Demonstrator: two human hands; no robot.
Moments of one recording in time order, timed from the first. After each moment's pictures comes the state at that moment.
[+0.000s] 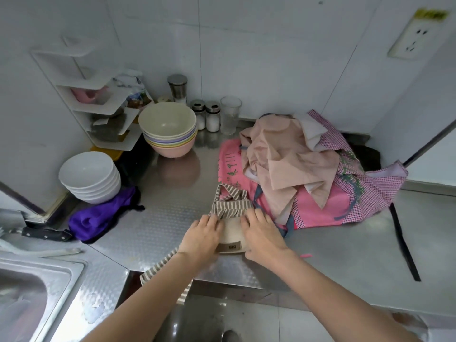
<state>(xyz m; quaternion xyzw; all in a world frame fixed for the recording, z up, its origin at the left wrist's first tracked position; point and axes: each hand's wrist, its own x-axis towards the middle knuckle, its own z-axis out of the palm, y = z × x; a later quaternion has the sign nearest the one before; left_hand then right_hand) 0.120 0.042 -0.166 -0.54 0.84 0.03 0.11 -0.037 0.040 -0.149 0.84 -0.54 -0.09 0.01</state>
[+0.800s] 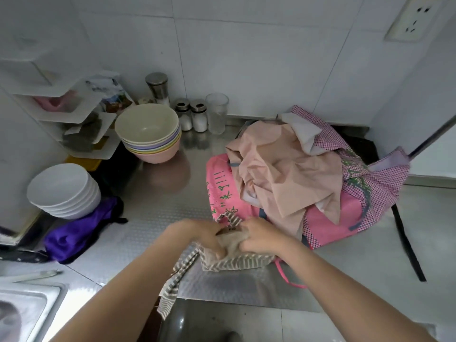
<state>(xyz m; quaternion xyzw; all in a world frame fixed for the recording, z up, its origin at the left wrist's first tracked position) 0.089 -0.034 -0.154 -0.50 0.74 0.39 0.25 -0.070 -0.014 -0.168 0.75 -0.57 -0.06 -0.33</state>
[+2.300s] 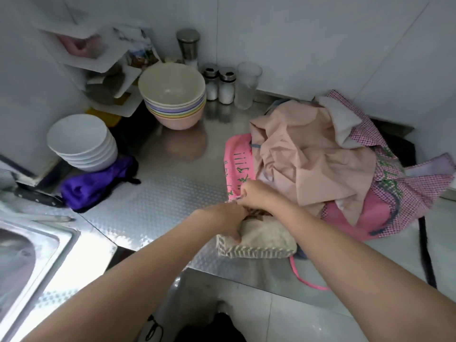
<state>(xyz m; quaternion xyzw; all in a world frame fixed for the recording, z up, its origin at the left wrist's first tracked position) 0.069 -0.017 -0.167 -0.47 0.81 0.30 0.17 -0.032 -0.071 -0.168 0.77 -0.56 -0.17 -0.26</state>
